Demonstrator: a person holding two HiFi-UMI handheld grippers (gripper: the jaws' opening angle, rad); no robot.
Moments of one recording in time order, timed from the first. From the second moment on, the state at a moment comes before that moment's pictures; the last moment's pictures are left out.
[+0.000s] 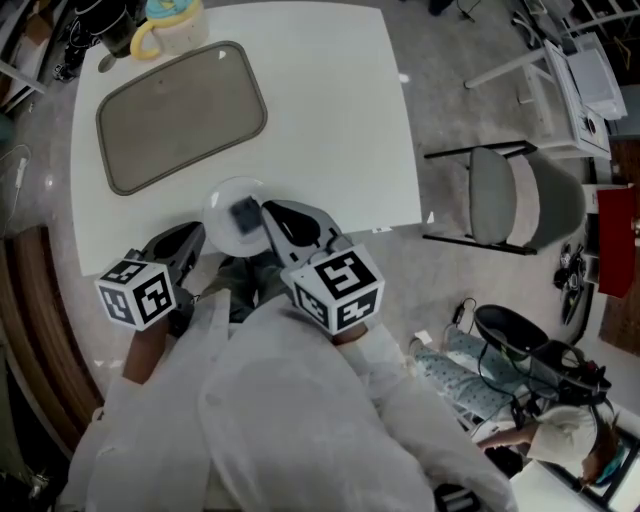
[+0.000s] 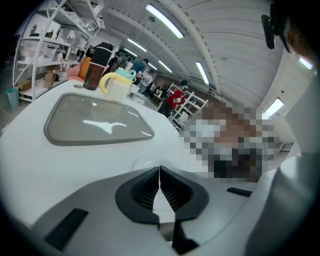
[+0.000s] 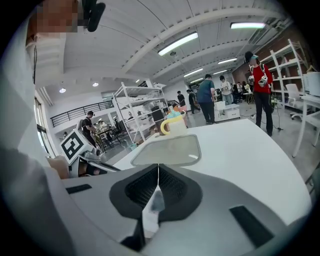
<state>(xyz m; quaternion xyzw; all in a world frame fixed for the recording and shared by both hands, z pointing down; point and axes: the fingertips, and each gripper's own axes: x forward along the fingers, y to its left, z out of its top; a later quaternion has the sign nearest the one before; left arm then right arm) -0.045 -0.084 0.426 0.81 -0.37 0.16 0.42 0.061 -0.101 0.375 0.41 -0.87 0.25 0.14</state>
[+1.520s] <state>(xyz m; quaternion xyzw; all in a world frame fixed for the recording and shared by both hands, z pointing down) -0.056 -0.051 0.501 0.74 -0.36 0.20 0.53 0.070 -0.077 0.458 0.38 -0.83 0.34 0.21</state>
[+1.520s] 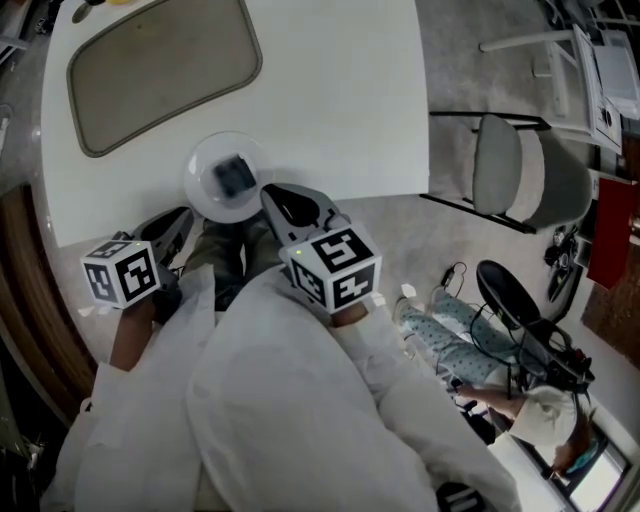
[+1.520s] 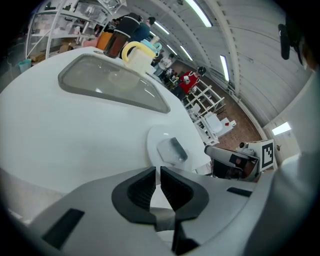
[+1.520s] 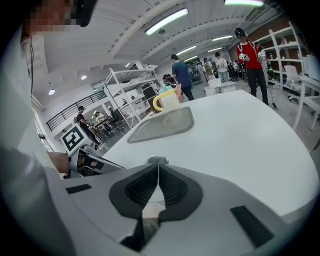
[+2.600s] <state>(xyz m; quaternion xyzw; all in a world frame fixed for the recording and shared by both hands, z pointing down) -0.057 -0.042 0.507 0.72 -0.37 0.18 0.55 0.068 -0.061 0.486 0.36 -0.81 0.40 0.23</state>
